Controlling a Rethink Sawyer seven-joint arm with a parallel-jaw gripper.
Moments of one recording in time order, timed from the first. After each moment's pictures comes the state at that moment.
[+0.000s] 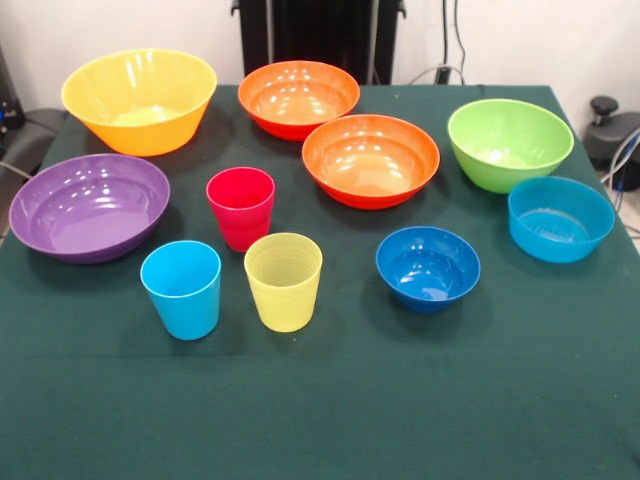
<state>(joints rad) -0.09 -1.15 0.00 2.13 0.00 0.57 1.58</state>
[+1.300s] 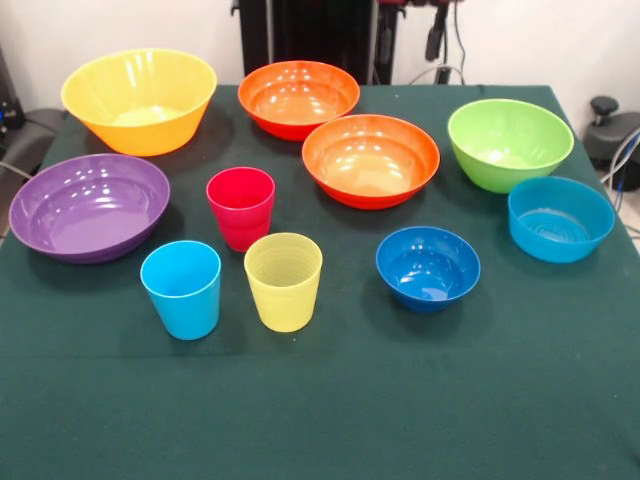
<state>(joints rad) -0.16 -0.87 0.00 2.00 0.00 0.45 1.58</state>
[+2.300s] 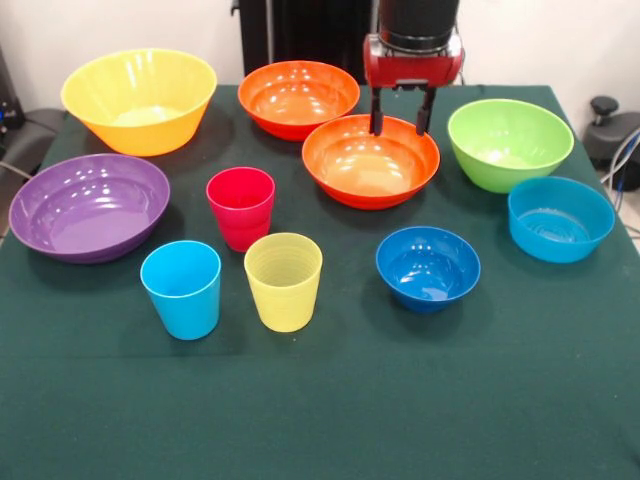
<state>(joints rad) -0.15 -0.64 0.00 1.94 0.00 0.27 1.59</state>
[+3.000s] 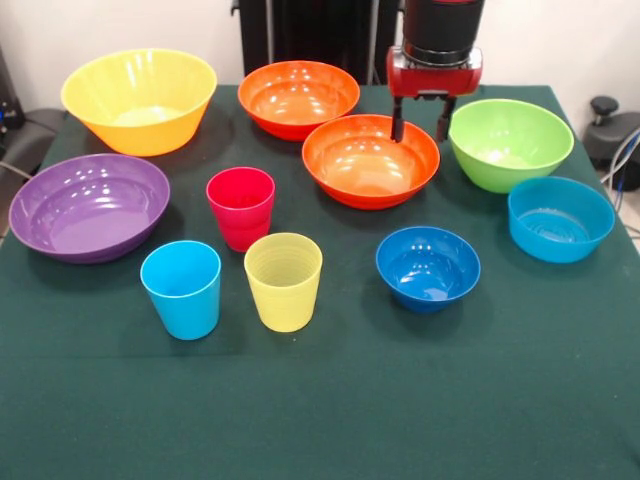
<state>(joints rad) -0.10 -0.60 0.00 1.93 0.00 0.26 1.67</state>
